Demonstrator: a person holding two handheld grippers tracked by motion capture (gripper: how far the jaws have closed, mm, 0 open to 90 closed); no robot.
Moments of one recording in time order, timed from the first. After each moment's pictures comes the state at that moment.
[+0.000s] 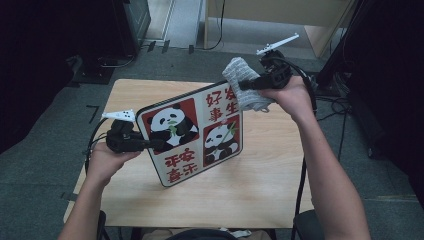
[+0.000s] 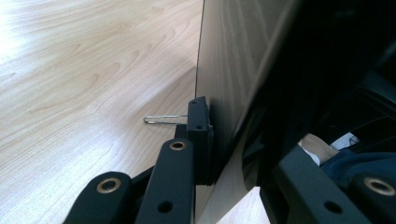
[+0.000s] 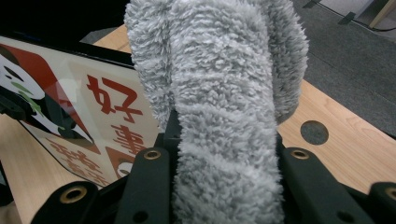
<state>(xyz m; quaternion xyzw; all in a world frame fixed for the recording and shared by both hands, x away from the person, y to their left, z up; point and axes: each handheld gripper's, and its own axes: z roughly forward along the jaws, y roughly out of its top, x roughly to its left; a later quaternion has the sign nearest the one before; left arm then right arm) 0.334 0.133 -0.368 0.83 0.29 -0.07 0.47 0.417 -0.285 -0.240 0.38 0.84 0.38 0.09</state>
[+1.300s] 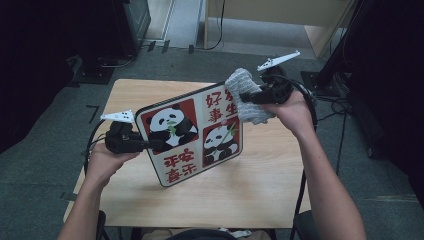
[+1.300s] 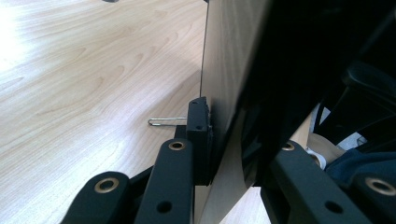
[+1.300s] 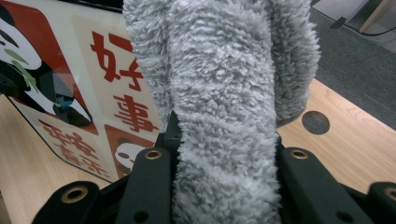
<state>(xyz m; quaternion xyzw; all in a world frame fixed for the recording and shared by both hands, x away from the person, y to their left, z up) 0.331 0.135 -0.369 0.83 0.29 -0.05 0.48 0.389 -0.286 -0.261 0.38 0.84 0.38 0.11</state>
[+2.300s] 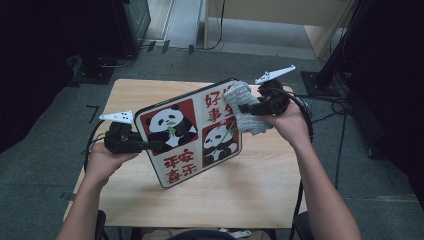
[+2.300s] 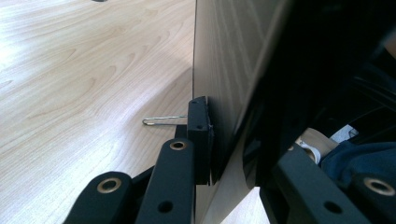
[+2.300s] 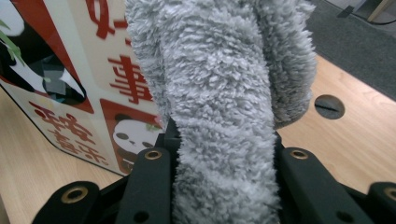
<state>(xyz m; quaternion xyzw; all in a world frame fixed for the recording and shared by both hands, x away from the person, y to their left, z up) 0.332 0.137 -0.370 0.83 0.27 -0.06 0.48 0.378 -0.286 -0.293 0.38 0.84 0.37 0.10</state>
